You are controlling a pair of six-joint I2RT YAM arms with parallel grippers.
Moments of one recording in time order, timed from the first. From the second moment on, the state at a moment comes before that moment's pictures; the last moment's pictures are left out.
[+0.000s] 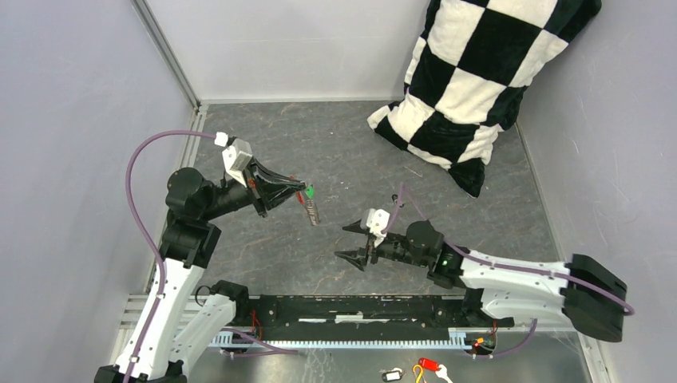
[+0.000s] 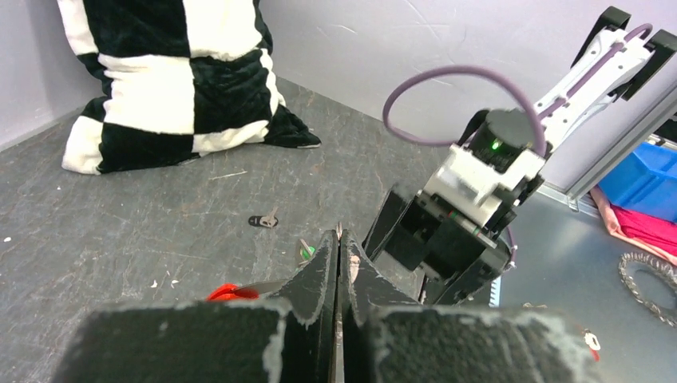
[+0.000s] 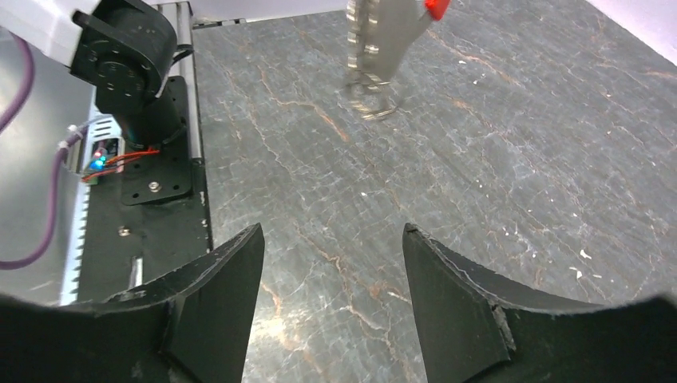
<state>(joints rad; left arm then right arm) -0.26 0.71 0.88 -0.07 0.91 -0.29 1.11 1.00 0.42 0.51 -0.16 -0.04</state>
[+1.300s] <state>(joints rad) -0.26 0.68 0.94 -0.08 0.85 -0.29 1.12 1.39 0.54 1.06 -0.07 0.05</state>
